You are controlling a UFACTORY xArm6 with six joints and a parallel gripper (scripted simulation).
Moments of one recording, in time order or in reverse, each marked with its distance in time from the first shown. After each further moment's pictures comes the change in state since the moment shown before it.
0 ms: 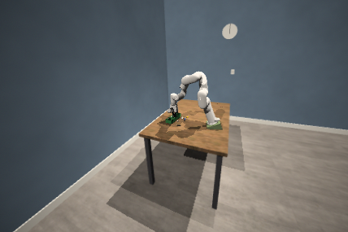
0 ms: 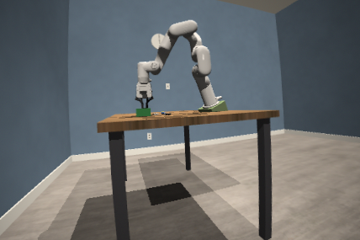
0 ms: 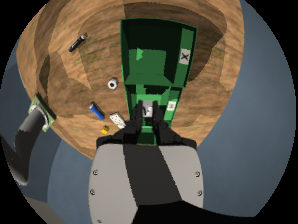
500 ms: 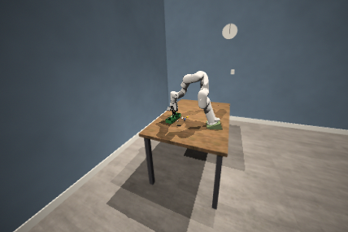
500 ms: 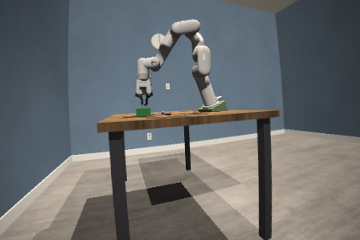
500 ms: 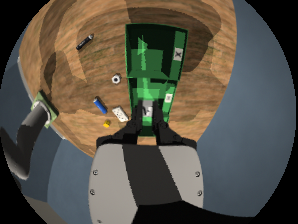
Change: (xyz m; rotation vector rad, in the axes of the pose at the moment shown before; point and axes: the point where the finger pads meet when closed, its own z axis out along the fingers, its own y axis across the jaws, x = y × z) arm 0.000 0.001 -0.025 -0.001 0.000 0.000
